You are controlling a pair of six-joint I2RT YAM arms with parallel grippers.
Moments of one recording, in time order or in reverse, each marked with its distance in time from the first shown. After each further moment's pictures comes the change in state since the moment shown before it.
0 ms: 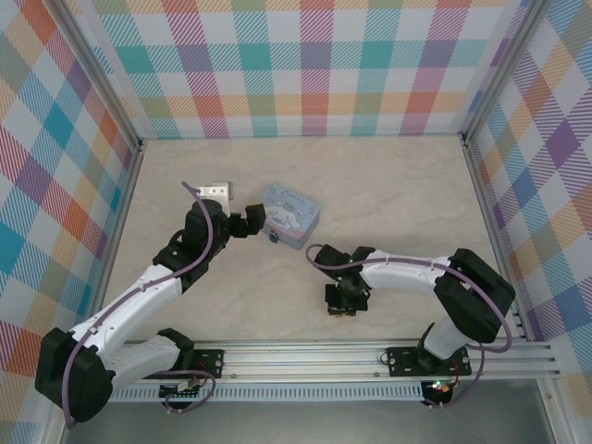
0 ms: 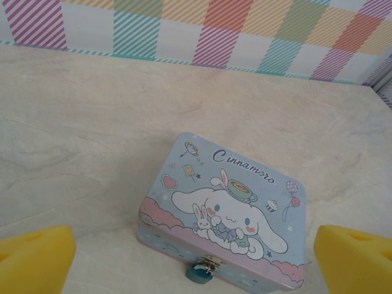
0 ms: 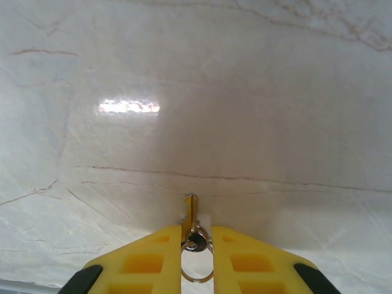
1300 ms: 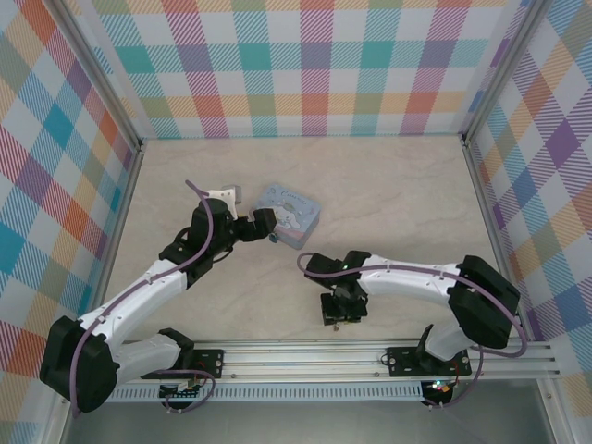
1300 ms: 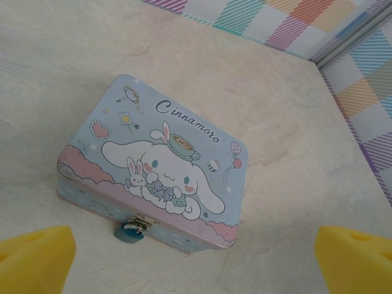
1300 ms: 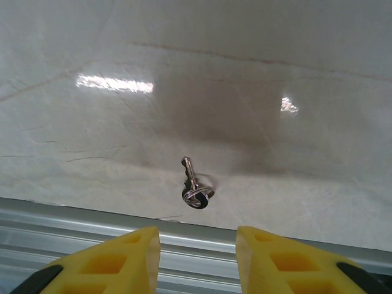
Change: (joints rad) left arm 0.004 0.060 0.000 -0.008 0.222 -0.188; right arm 0.127 -0.029 0.084 -0.169 0.013 0.001
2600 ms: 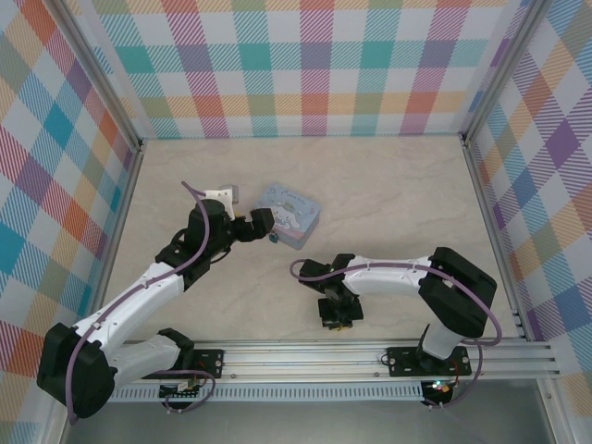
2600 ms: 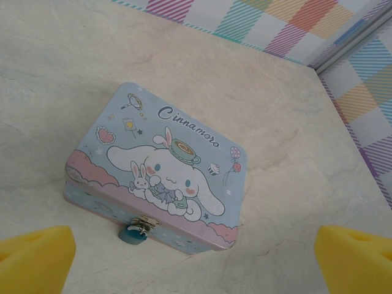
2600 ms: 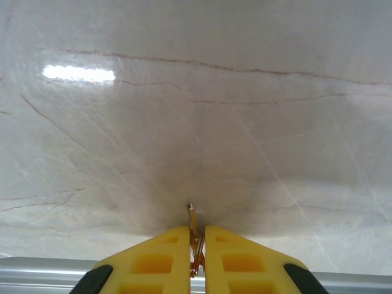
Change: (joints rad) left arm 0.001 -0.034 0.000 -0.019 -0.015 0.006; right arm 0.010 0.121 0.006 0.024 0.006 0.006
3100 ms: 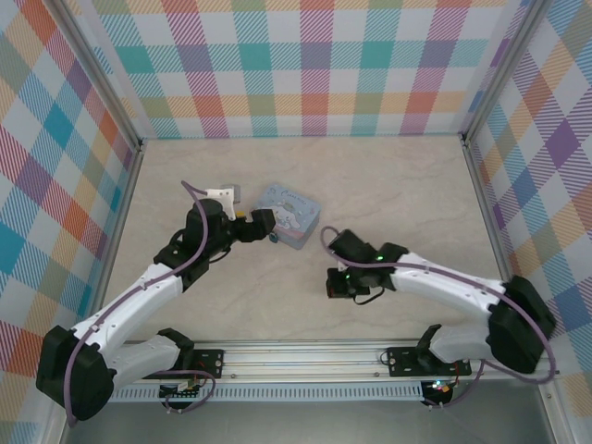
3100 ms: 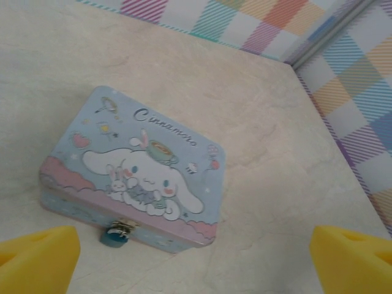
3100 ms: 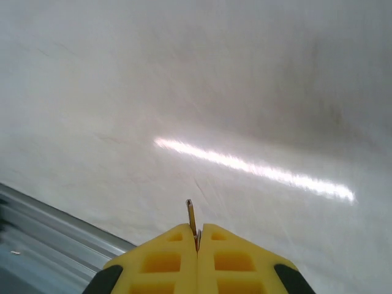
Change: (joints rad) left arm 0.002 -0.016 0.000 0.033 0.087 0.023; right arm -0.214 -0.396 -0.104 0.270 -0.033 -0.207
